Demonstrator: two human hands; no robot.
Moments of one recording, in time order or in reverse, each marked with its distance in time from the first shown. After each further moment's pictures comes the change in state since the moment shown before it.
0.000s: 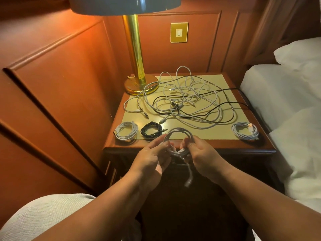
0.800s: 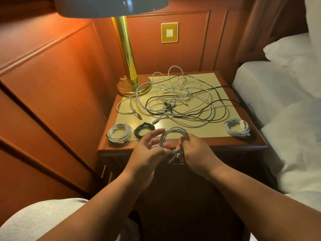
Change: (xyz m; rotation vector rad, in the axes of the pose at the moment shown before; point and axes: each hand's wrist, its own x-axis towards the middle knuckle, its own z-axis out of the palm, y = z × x) left_hand -0.004 0.006 0.007 0.267 -0.051 0.191; right_hand -0.002 -0.001 -0.003 -0.094 0.128 -0.012
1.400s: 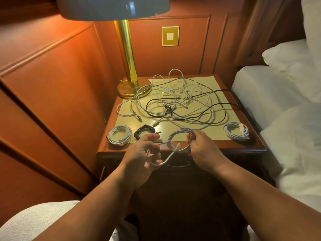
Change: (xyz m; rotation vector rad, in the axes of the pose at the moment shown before) left_hand 0.004 0.015 -0.011 -0.194 -0.023 -0.227; right_hand 0.016 0.008 -0.017 -0.201 0.098 0.002
